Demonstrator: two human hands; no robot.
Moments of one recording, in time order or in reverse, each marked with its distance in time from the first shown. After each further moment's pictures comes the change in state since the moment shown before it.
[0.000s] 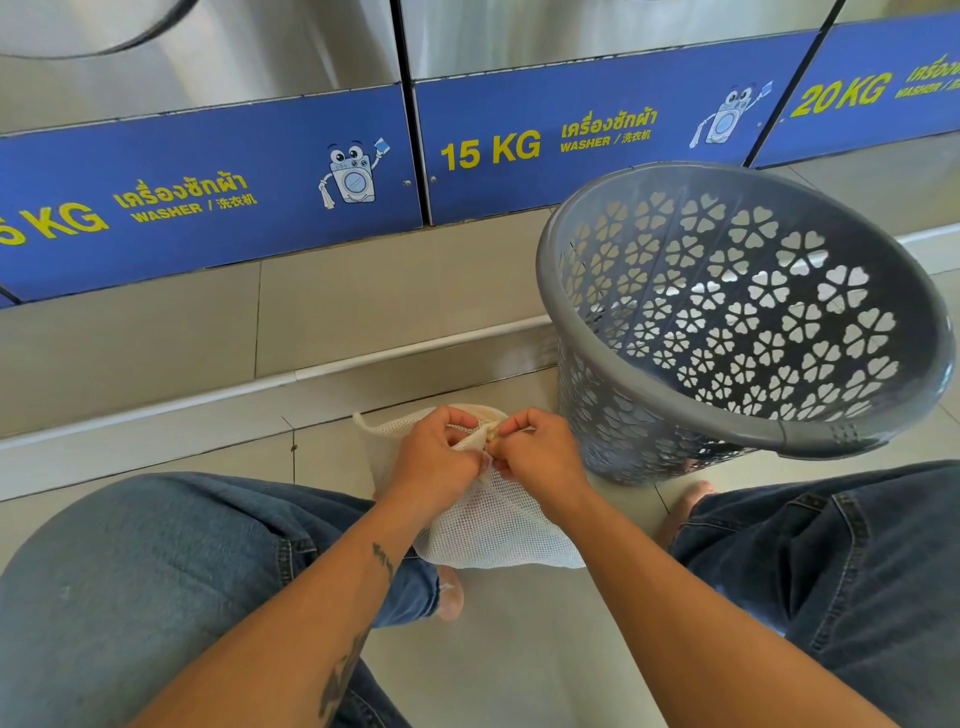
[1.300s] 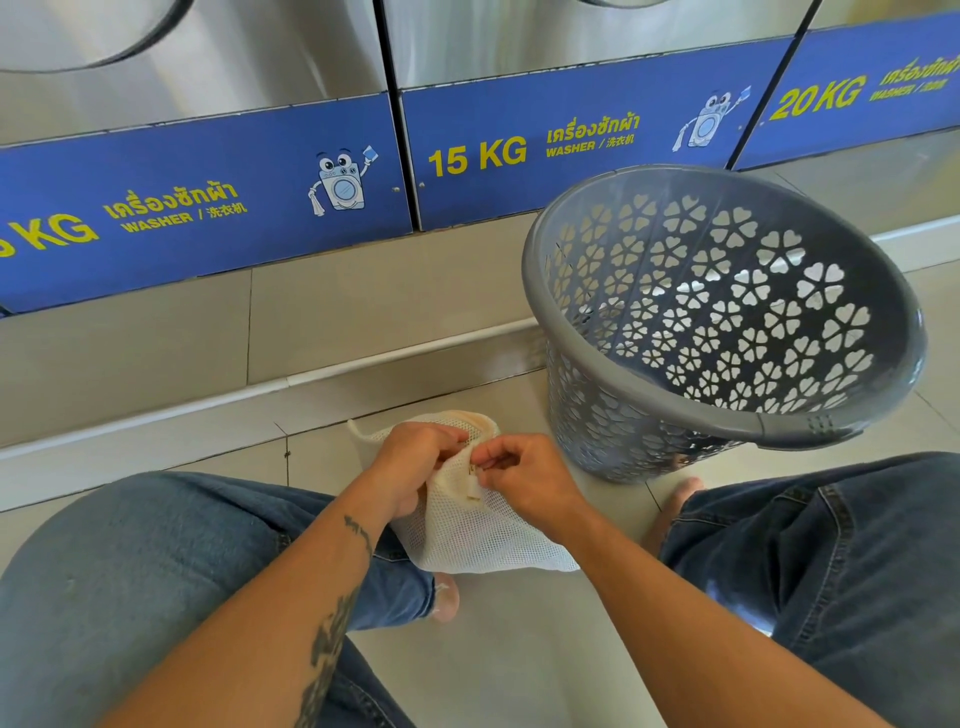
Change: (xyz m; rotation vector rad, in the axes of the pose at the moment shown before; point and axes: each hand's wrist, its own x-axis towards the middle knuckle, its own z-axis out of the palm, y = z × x) left_hand 0.028 -0.012 -0.010 -0.329 -0.149 -0.327; right_hand -0.016 0.015 -0.012 -0.082 -0.221 -0.141
